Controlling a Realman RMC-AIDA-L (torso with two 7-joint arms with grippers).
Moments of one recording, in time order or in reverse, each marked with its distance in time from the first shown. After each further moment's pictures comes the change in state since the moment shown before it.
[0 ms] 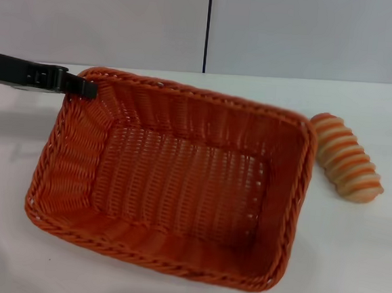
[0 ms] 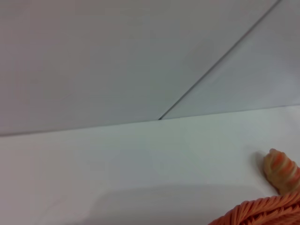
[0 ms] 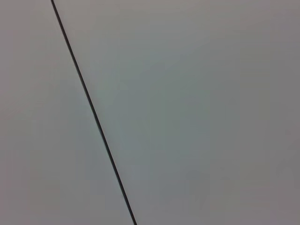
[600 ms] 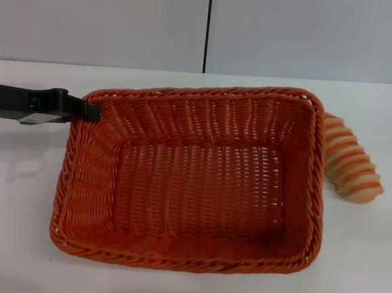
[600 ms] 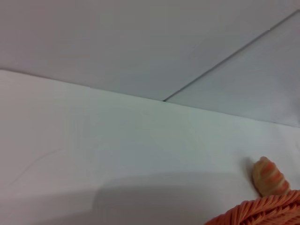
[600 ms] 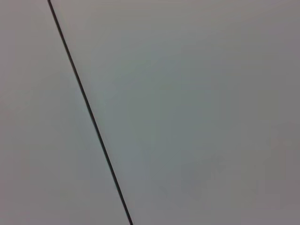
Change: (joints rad) left arm 0.073 -0.007 0.007 -0.130 -0.096 -0.061 -0.052; right arm 0.017 -0.004 -0.009 0.003 -0.004 0.047 -0.005
